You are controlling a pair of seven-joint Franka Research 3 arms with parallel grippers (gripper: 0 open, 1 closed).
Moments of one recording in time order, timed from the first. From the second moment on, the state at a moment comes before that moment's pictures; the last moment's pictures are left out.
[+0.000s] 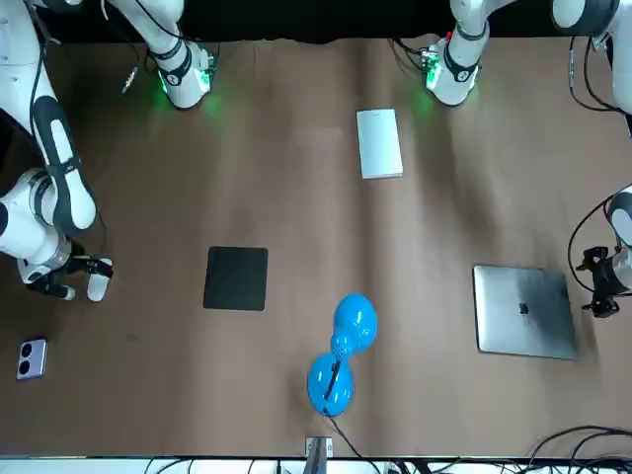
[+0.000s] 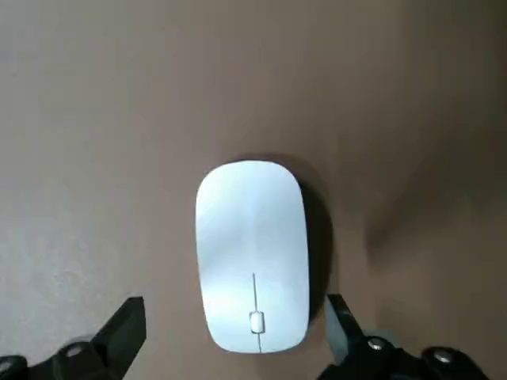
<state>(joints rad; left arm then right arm) 0.40 0.69 0.02 -1.59 0.05 2.31 -1.12 -0.30 0.53 -0.06 -1.95 0.03 2.47 -0.18</state>
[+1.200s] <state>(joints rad) 0.43 0.93 0.02 -1.36 0.01 2.37 -1.07 -0.31 0.59 -0.05 -1.95 0.03 2.55 -0.25</state>
